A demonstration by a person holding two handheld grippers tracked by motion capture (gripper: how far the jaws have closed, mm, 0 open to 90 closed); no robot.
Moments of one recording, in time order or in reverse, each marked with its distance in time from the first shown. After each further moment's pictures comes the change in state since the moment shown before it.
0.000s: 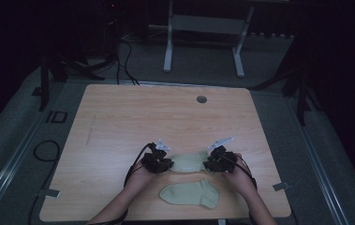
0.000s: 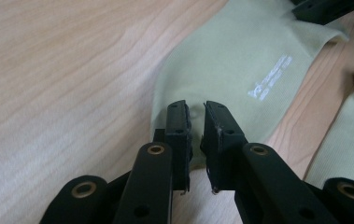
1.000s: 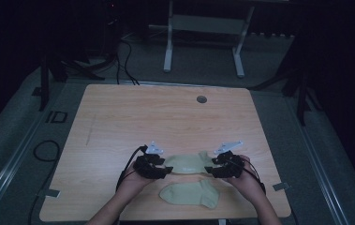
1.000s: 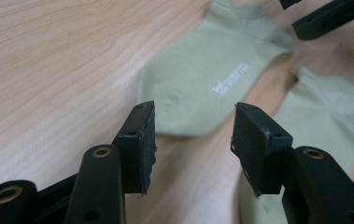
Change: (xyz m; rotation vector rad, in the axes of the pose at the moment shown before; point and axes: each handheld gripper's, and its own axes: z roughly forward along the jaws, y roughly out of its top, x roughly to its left) left arm -0.015 -0.012 -0.045 -0.067 -0.036 0.000; right arm 0.010 -0.012 -0.033 -0.067 0.043 -0.036
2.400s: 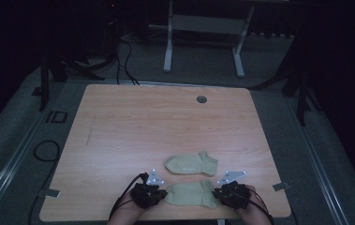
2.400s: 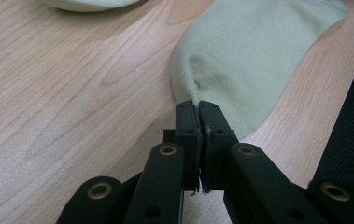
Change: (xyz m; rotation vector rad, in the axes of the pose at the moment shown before) left arm -0.044 -0.055 0.000 0.123 -0.024 0.088; right arm 0.054 -0.063 -0.015 0.079 -0.018 0.001
